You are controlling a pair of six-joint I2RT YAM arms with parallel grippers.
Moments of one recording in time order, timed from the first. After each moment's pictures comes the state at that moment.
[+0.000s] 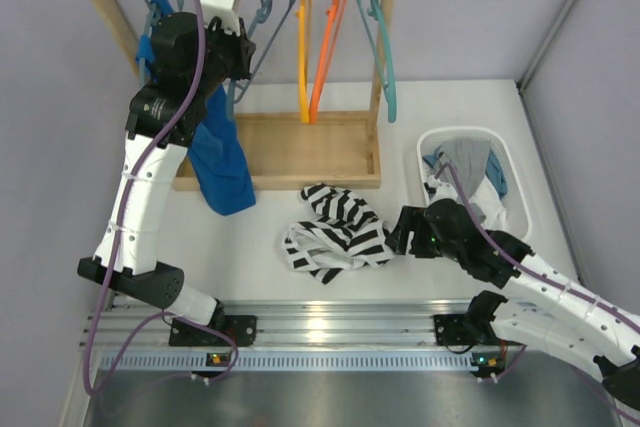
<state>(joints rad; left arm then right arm) -0.34 1.51 2.05 -0.66 -0.02 0.02 0.82 0.75 0.64 -0.62 0.16 0.77</state>
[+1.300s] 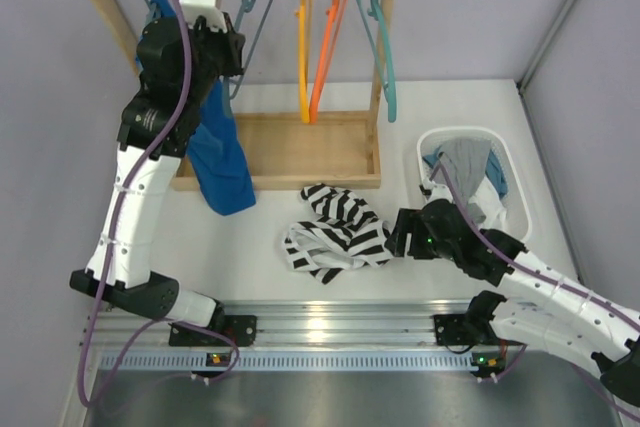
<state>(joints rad) -0.34 1.45 2.00 -0.57 -0.09 -0.03 0.82 0.79 0.63 -0.62 0.15 0.75</state>
